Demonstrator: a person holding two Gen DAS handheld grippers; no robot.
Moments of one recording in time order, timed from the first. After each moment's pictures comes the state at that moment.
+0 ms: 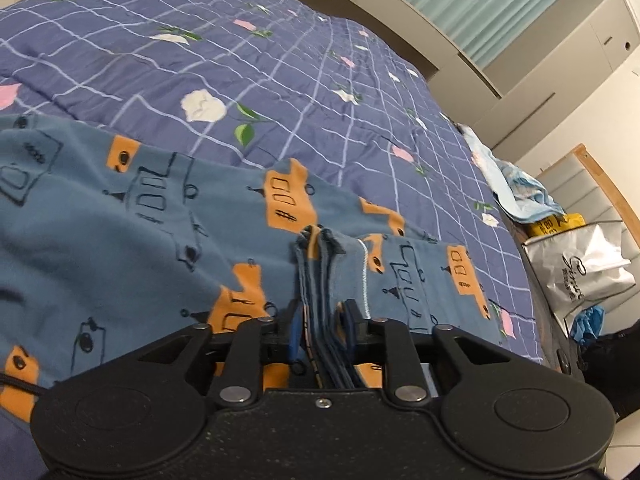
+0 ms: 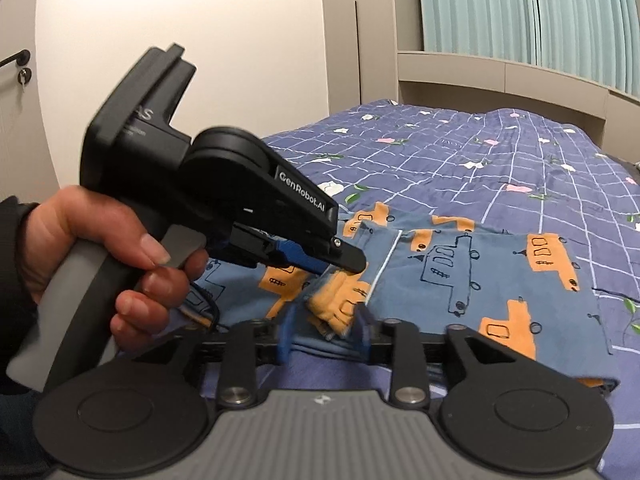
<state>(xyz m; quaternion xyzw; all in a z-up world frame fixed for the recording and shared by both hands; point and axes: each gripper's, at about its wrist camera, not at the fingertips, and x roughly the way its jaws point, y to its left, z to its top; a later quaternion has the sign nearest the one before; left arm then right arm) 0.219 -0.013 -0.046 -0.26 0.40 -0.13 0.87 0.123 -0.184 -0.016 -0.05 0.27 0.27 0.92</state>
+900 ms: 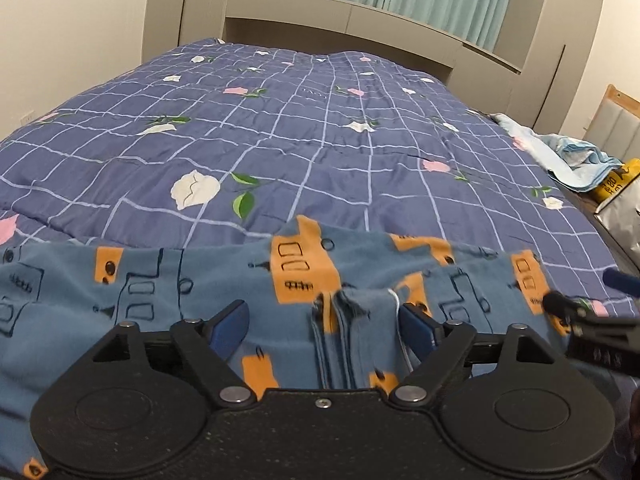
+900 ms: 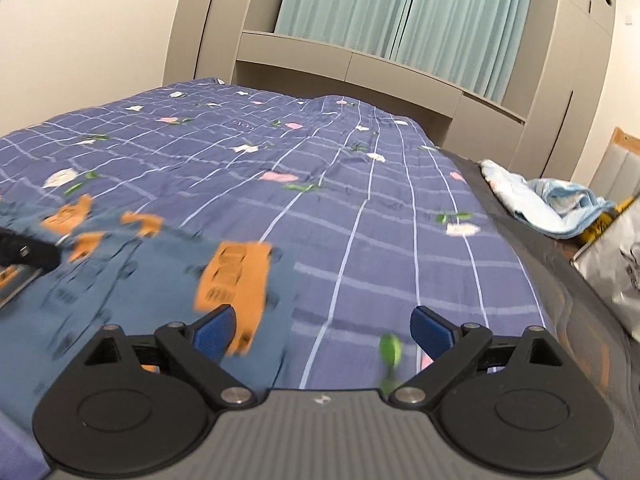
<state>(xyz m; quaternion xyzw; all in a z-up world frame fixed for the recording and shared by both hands) 0.252 -0.060 -0.044 -0.09 0.35 -0.05 0.93 0.239 -0.287 -0.028 -0.13 0.27 0.01 0.95</state>
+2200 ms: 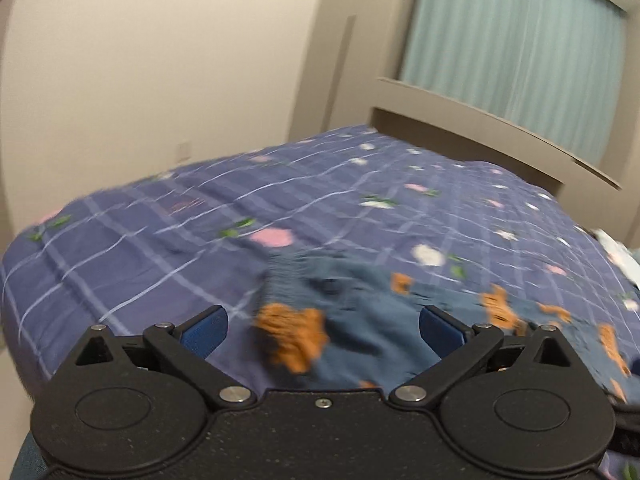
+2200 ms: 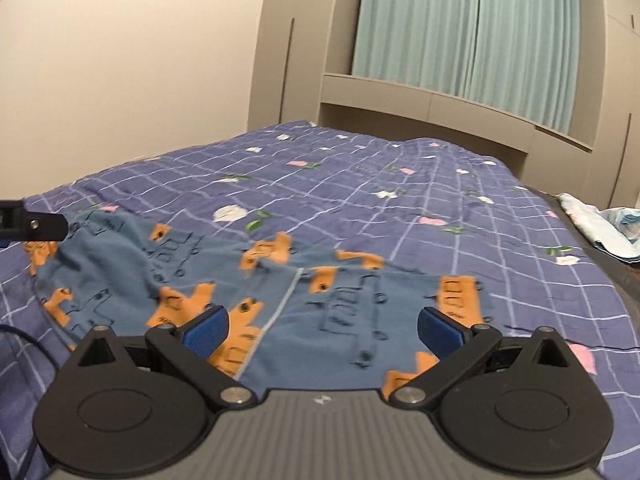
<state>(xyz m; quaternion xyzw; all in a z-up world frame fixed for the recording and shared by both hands) 0.104 0.076 -0.022 -0.16 0.23 0.15 0.95 0.146 -0.171 -0.015 -0.10 0.23 0.13 0.96</state>
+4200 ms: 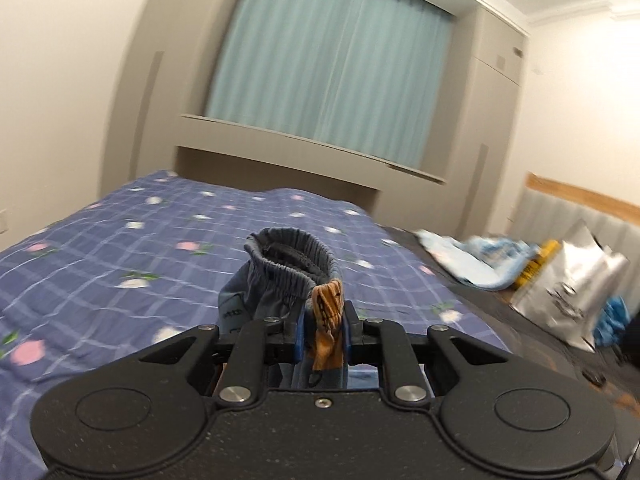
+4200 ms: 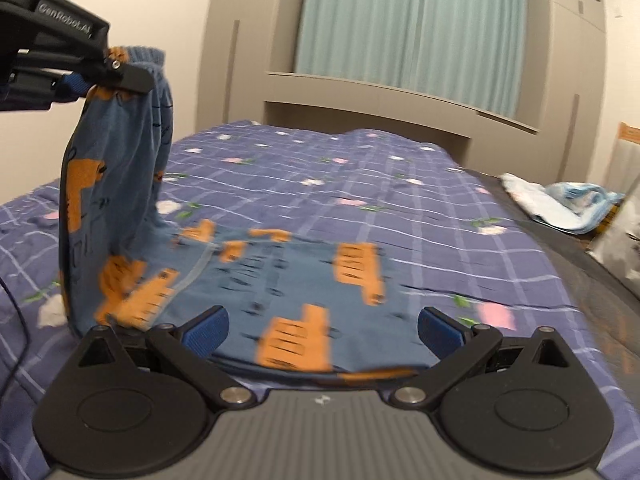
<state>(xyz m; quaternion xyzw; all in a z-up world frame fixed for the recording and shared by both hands) 0.154 -0.069 0.063 -0.09 0.15 -0.14 0.97 0.108 -0.237 -0.007 -0.08 0.23 0.04 0.97</state>
